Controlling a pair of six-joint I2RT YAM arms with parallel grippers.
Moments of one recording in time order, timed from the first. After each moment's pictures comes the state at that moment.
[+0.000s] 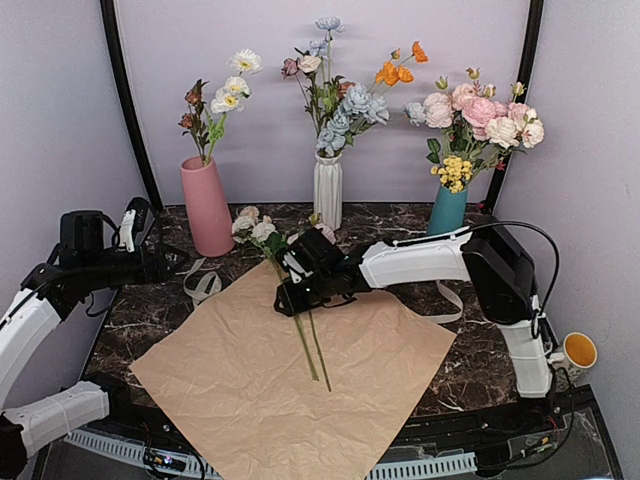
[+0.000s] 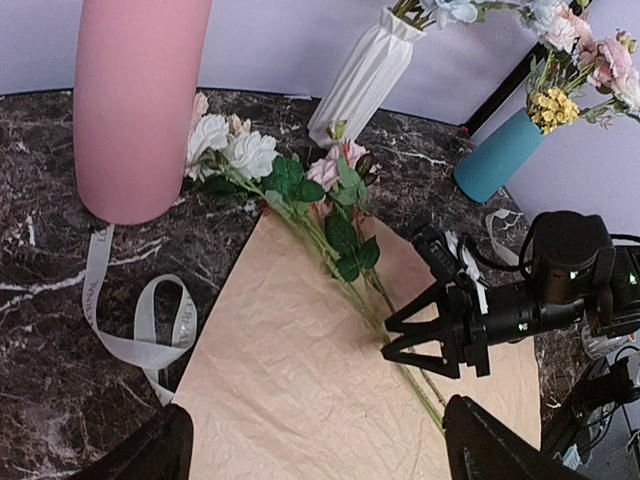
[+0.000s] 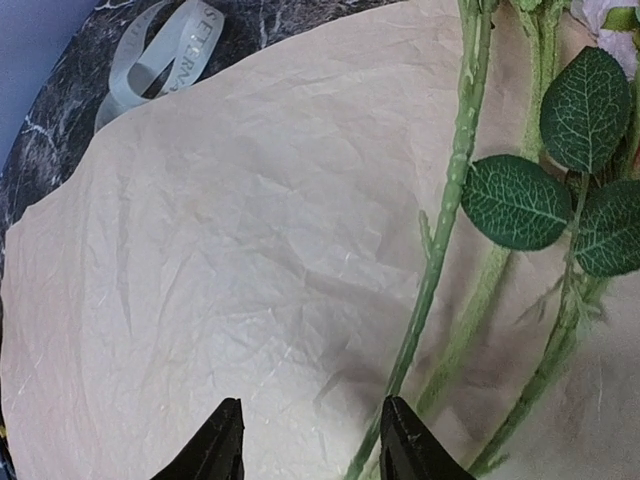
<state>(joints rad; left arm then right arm) -0.16 0.75 0.77 -0.53 0.40 -0.27 1.00 2.17 1.59 -0.28 -0.12 0.45</state>
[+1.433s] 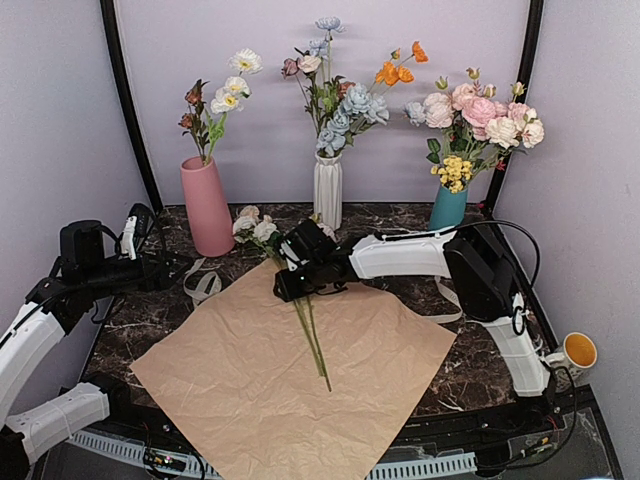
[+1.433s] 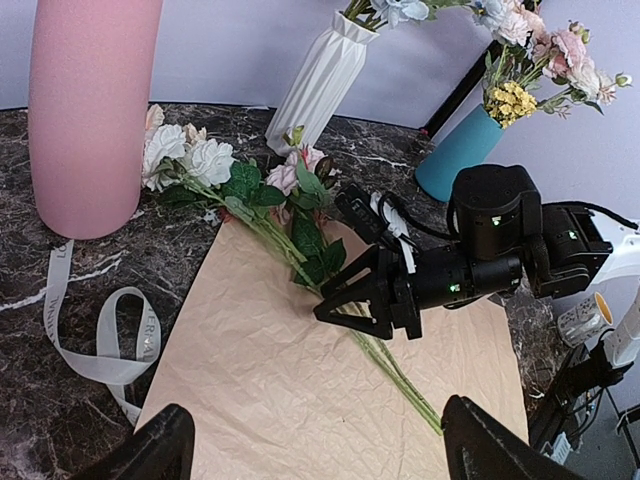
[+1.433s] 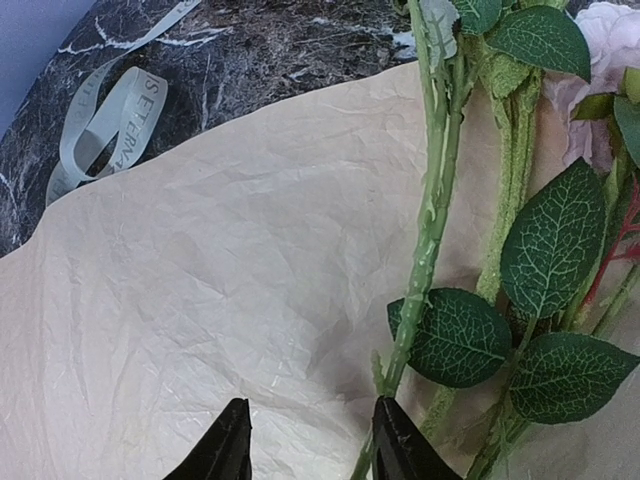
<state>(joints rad) -0.16 0.69 0.63 -0.39 0.50 -0.29 0.95 2.33 1.81 -0.32 -0.06 0.39</state>
